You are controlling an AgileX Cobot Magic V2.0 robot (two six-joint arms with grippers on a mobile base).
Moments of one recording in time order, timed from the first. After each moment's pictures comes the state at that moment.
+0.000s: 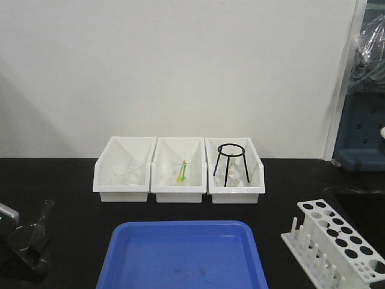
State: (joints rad) left arm -0.04 1.50 -0.64 0.27 -0.42 0.16; right arm -0.03 0.60 -0.45 -0.07 0.06 -0.04
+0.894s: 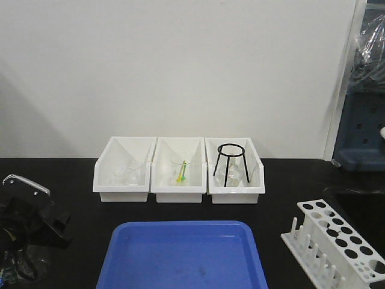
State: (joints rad) left arm -0.04 1.84 -0.95 0.23 -0.45 0.19; right arm -0.03 0.60 -0.45 -0.07 0.10 -0.04
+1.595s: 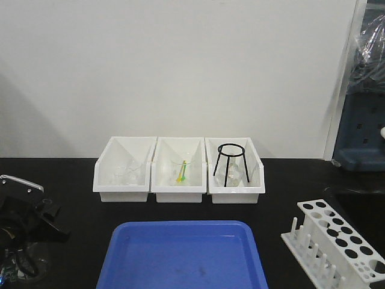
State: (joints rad) left arm -0.03 1.86 -0.96 0.13 -0.50 0.19; right arm -0.03 0.60 -0.45 -0.07 0.10 -0.04
